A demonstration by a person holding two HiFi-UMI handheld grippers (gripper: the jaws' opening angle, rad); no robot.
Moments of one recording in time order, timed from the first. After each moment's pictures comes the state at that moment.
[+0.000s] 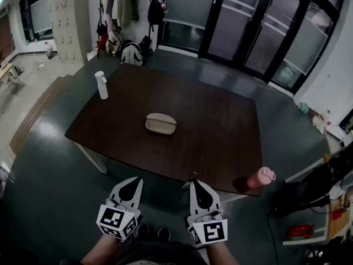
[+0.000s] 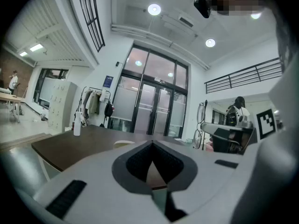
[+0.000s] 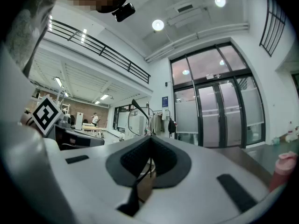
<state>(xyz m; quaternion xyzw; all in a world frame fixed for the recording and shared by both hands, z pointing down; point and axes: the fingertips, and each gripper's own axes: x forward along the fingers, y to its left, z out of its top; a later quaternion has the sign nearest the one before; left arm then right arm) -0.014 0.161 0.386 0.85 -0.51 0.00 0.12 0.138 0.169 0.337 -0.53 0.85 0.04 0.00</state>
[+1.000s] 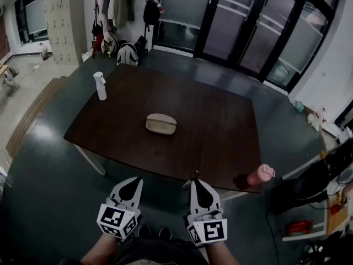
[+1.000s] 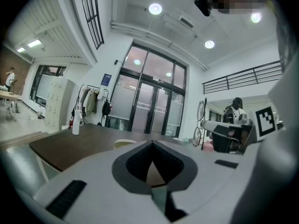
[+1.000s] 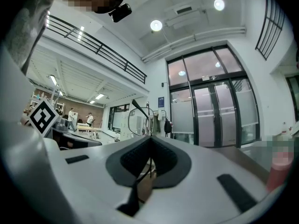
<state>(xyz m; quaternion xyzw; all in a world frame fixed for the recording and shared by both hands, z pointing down) -0.035 0.159 0.394 0.86 -0.49 0.00 0.12 0.120 0.172 0.337 -0.56 0.83 0.04 0.01</state>
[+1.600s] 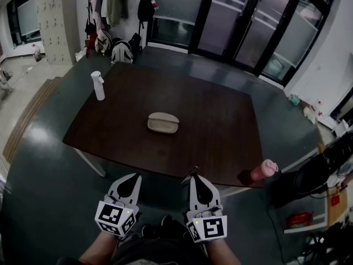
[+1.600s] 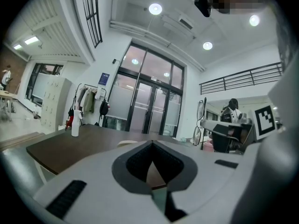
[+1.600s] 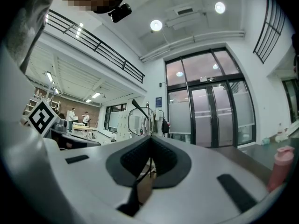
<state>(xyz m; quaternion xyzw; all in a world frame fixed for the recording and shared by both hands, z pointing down) -0.072 0.137 0.396 0.88 -0.47 0.00 0.12 0.083 0.156 0.337 -0.58 0.81 0.04 0.01</state>
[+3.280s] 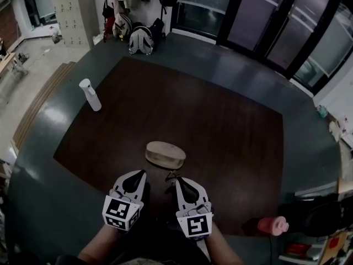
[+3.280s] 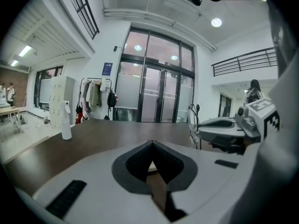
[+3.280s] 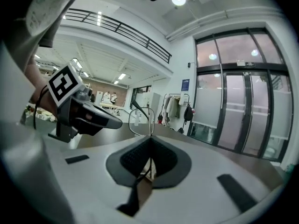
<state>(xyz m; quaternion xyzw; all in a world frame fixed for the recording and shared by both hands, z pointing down) -0.025 -0.107 0.465 0.84 -0.52 0.10 0.13 0.079 -0.096 0.446 -0.42 0.89 0.07 -0.17</state>
